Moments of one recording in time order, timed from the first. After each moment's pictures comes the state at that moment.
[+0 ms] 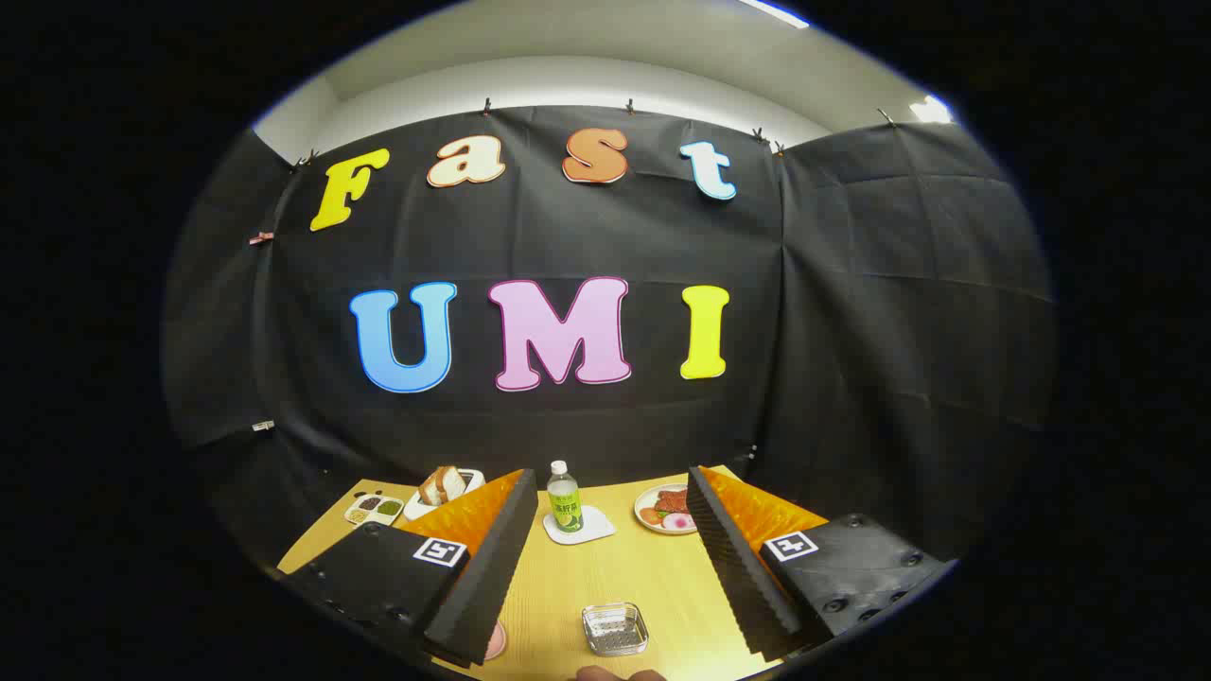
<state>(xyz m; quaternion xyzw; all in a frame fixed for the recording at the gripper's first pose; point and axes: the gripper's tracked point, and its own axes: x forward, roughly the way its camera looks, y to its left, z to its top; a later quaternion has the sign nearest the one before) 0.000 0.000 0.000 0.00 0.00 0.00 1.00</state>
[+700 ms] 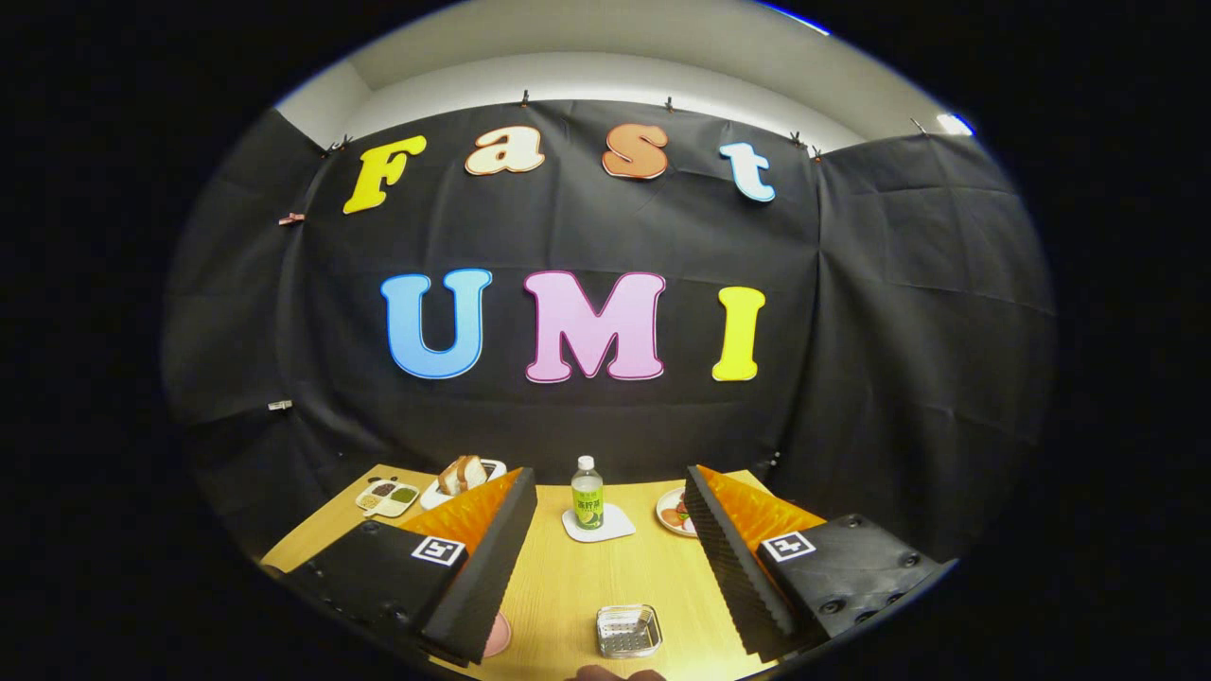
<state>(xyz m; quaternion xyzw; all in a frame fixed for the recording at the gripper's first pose) 0.005 0.030 -0.014 -0.01 0.00 0.05 1.00</state>
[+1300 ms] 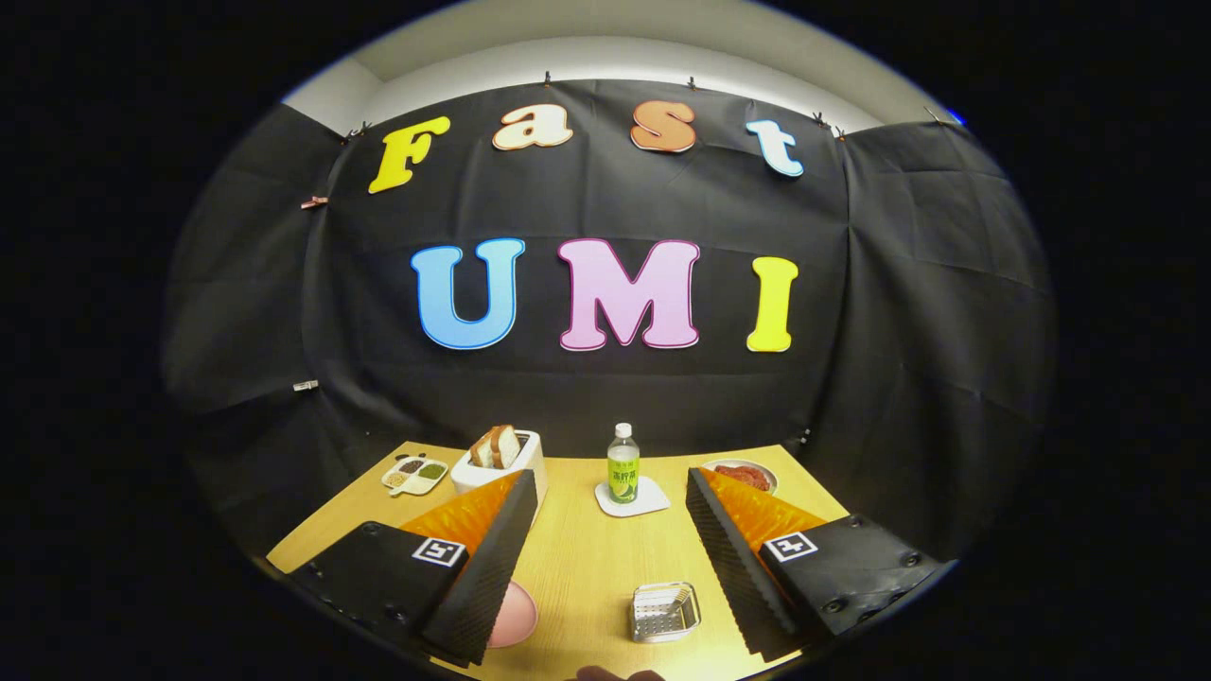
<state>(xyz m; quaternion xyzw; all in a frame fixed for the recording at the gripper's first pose) 0.001 0.072 -0.064 -0.01 0.06 0.10 0.99</state>
